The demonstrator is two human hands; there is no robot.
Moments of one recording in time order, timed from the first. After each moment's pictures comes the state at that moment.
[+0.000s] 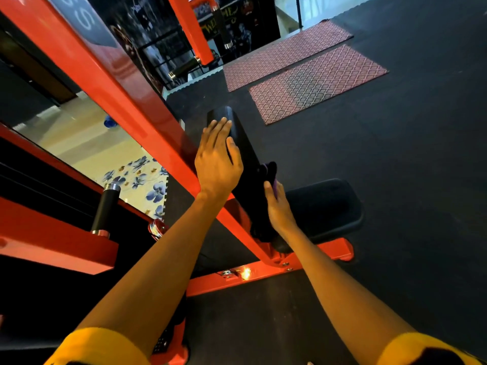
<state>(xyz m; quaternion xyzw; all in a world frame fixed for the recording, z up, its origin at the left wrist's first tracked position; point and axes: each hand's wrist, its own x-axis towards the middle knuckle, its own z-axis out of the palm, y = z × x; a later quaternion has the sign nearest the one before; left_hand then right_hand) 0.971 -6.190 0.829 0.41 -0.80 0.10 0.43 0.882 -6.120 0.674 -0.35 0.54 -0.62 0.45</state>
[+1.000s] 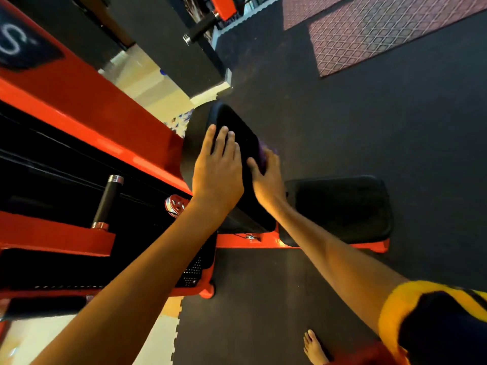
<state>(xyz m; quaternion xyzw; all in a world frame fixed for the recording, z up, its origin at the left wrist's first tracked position) 0.895 -6.170 0.859 0.48 -0.74 0.35 -0.30 0.838 -6.197 0.700 -0.37 0.51 -0.57 0.52</state>
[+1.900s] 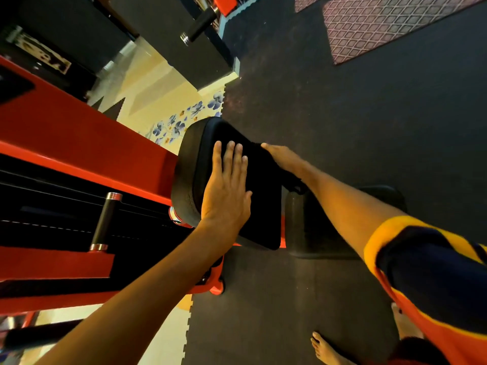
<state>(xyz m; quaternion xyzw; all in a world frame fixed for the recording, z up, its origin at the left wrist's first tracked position) 0.883 -6.196 0.834 0.44 -0.67 0.41 -0.43 0.782 -6.335 0.665 -0.48 0.51 -0.33 0.64</state>
